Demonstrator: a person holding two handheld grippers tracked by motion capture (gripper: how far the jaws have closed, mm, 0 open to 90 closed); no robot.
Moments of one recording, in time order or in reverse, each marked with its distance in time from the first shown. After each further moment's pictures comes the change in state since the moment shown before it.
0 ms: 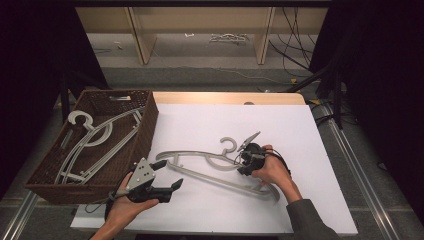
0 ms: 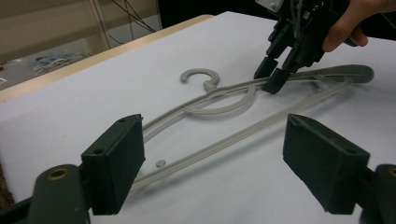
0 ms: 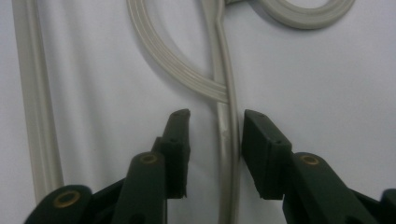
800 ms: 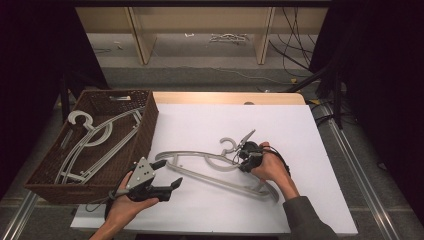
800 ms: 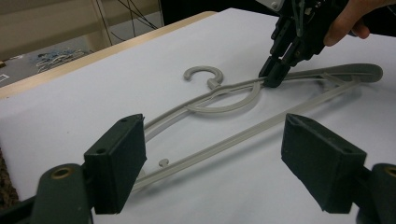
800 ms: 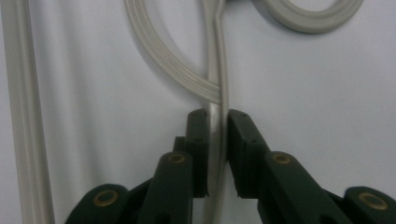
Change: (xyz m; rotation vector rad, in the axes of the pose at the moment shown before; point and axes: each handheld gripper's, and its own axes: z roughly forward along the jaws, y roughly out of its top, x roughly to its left) left arm 0.003 -0.001 0.003 0.010 -0.007 -0.006; right arm -0.001 0.009 0.001 0.058 -0.001 -0.069
